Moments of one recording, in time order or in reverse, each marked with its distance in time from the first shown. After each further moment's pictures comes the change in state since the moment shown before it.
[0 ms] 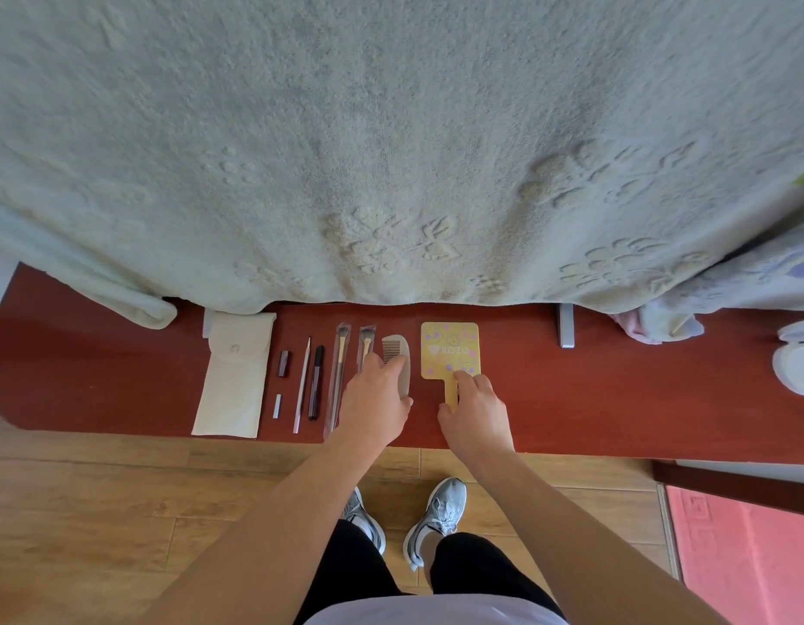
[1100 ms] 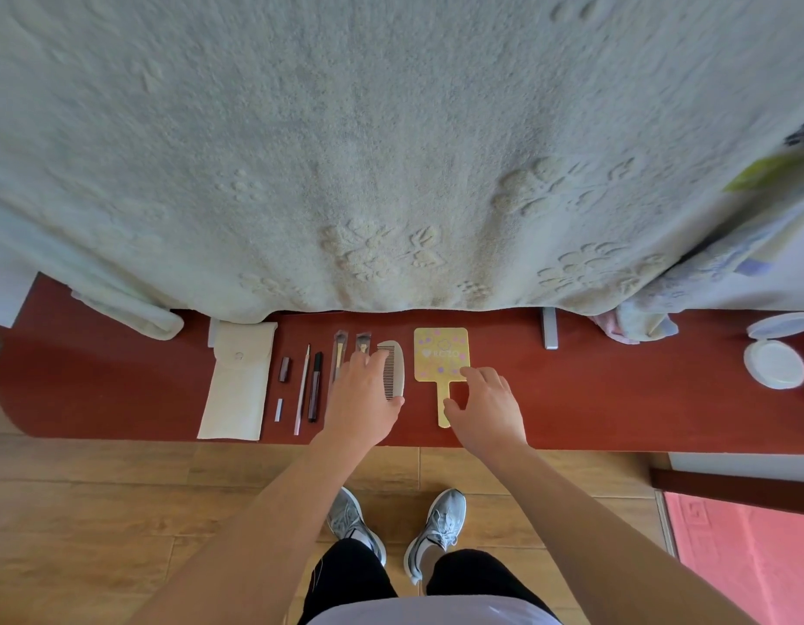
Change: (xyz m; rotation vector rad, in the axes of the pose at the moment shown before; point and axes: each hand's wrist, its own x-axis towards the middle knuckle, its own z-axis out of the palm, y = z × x) left_hand -0.013 -0.003 -0.022 -0.019 0.094 0.007; right_hand -0.007 0.013 -0.025 -0.029 0.080 -0.034
